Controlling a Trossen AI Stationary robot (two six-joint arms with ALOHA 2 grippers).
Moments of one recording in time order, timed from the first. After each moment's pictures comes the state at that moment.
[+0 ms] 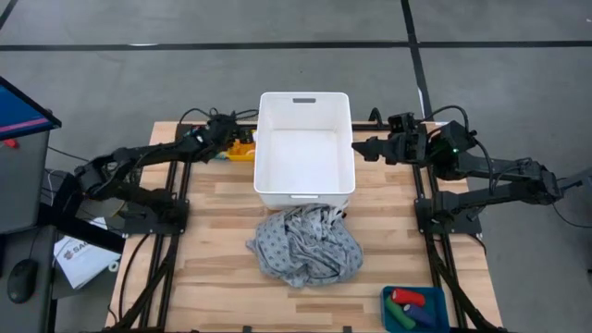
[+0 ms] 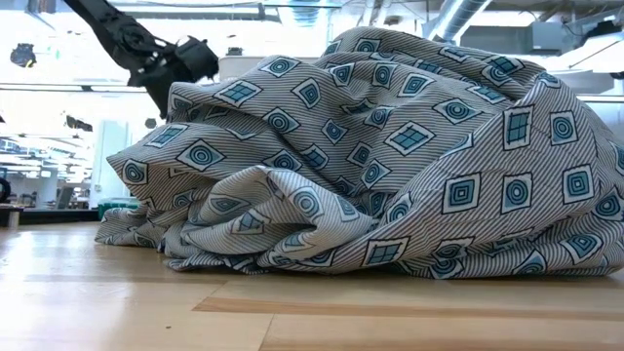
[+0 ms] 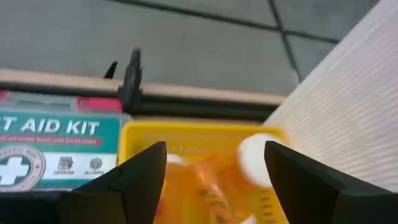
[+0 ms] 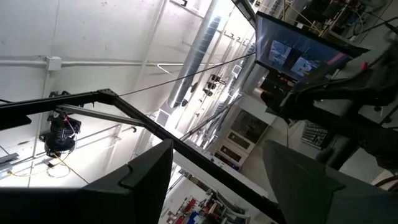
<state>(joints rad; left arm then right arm) 0.67 1.34 0.69 -0.09 -0.46 -0.74 -0.16 0.92 0.87 0.49 -0.23 1.20</state>
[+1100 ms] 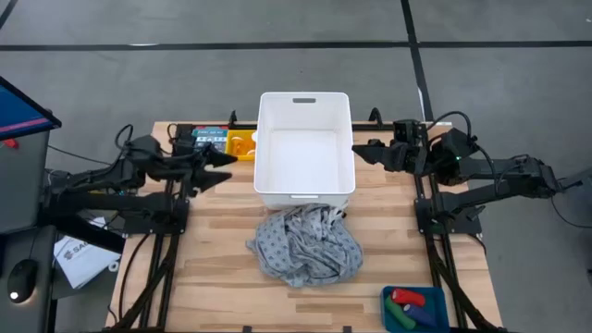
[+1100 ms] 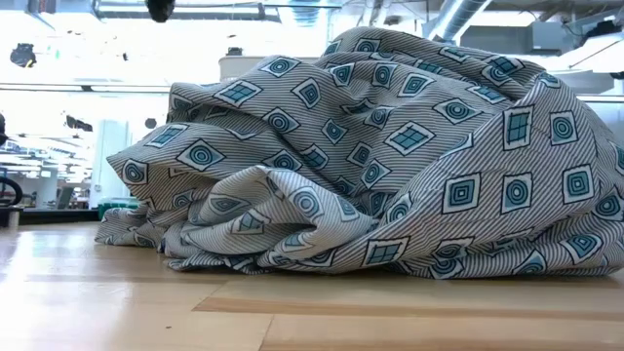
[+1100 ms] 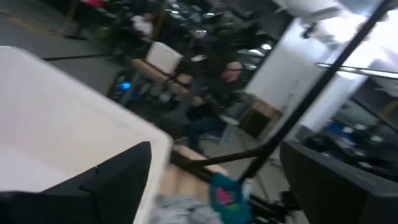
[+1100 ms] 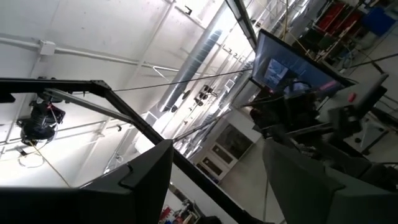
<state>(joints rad) 0.19 0.61 0.72 -0.03 0.13 -0.56 -0.04 0.92 0.87 0.50 -0.07 1.01</state>
